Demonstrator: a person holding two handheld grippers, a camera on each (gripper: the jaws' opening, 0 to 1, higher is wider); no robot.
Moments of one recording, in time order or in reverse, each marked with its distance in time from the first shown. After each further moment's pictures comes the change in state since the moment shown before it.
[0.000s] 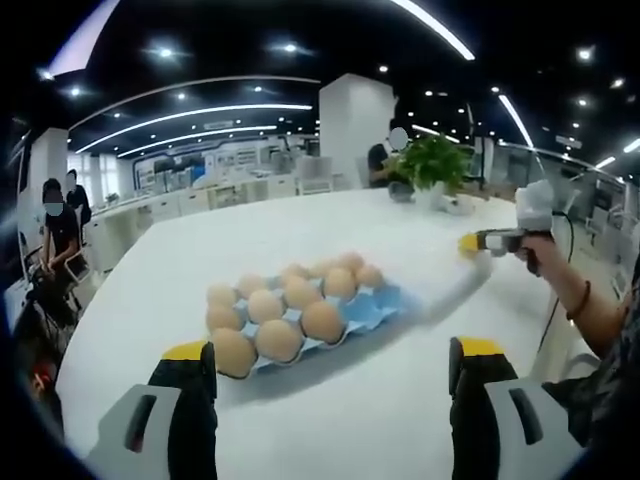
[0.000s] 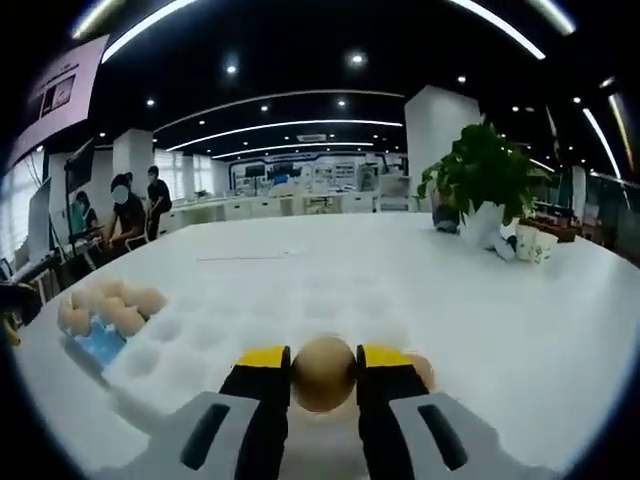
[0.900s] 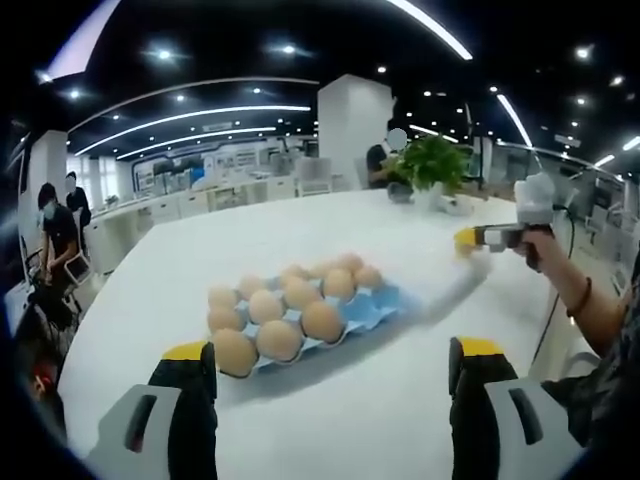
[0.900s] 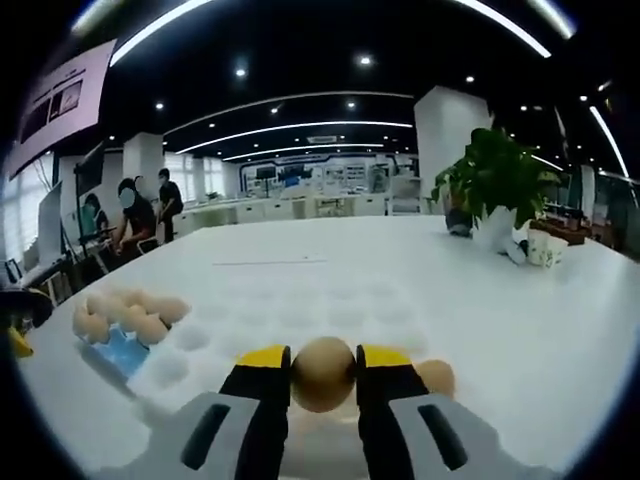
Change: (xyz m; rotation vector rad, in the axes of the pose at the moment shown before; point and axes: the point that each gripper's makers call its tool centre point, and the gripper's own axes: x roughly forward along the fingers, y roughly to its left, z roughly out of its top) left arm -0.003 -0.002 0.001 0.008 -0.003 0.000; right arm -0.004 0.023 0.008 -0.002 -0.003 0.056
